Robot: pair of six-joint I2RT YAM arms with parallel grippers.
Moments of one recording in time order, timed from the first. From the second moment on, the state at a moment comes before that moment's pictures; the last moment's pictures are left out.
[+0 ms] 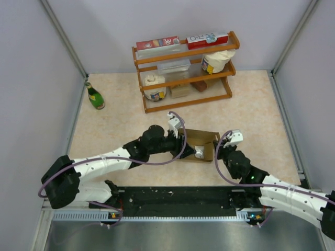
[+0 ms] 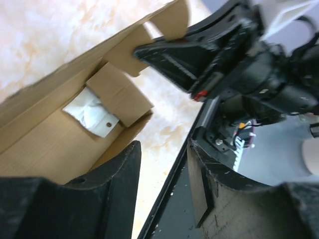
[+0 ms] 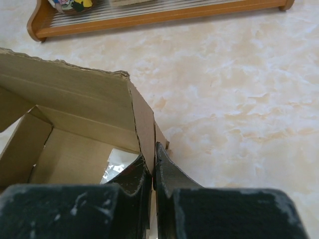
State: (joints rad) left arm -0.95 1.26 0.66 0.27 0.28 -0.55; right arm 0.92 0.63 0.13 0.29 0.62 0.32
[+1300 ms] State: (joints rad) left arm -0.91 1.29 0.78 0.02 -0.11 -0.17; right arm 0.93 0.63 0.18 0.17 0.68 0.31
